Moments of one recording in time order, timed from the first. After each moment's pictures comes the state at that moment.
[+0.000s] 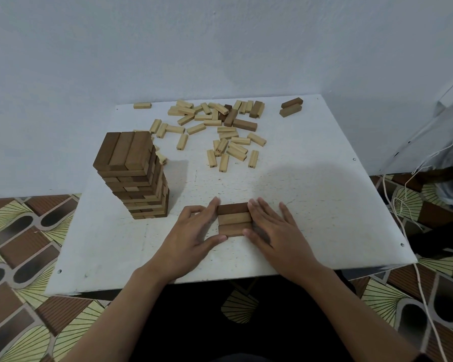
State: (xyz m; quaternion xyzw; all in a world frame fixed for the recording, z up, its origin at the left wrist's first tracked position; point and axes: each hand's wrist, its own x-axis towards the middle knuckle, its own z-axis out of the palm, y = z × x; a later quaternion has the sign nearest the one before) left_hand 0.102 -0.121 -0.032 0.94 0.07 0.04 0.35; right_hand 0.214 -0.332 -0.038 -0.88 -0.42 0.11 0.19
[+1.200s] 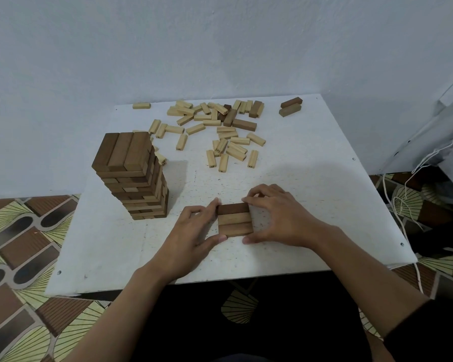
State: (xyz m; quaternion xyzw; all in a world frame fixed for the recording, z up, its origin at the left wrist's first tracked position) left_hand 0.104 -0.123 -0.030 0.93 0.07 0.04 0.35; right_hand 0.262 -0.319 0.001 -0.86 -0.45 0.17 0.18
